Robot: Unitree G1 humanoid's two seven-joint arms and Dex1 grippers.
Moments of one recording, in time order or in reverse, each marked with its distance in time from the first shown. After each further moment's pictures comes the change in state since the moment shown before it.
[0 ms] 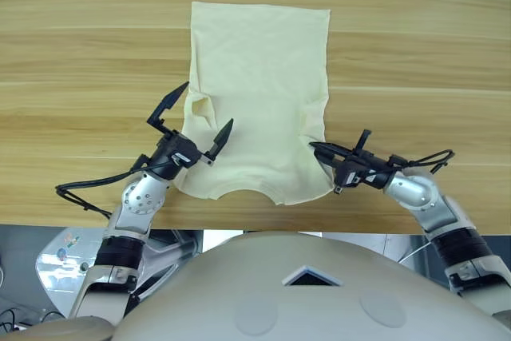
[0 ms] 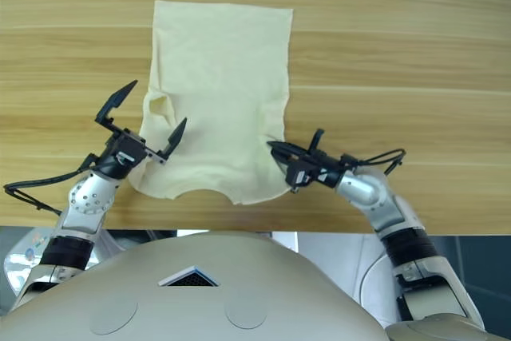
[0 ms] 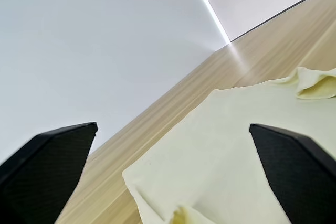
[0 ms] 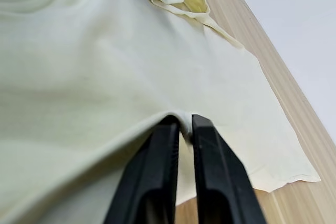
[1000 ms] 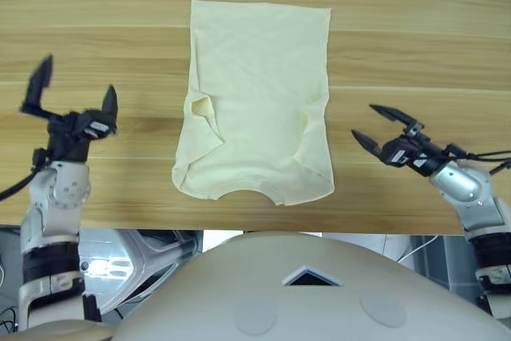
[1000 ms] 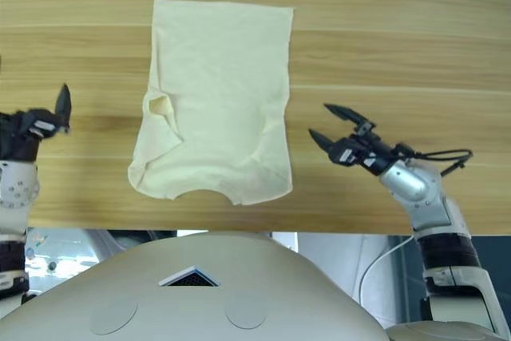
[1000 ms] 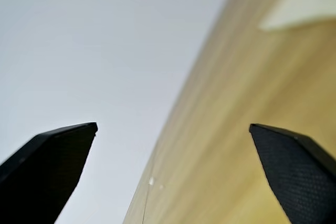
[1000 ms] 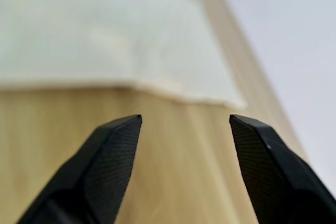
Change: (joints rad) left arm 0.108 0.234 0.349 -0.023 0.447 0.340 0.279; right arm 0.086 -0.122 -0.242 0.071 -0.067 0.039 -0.079
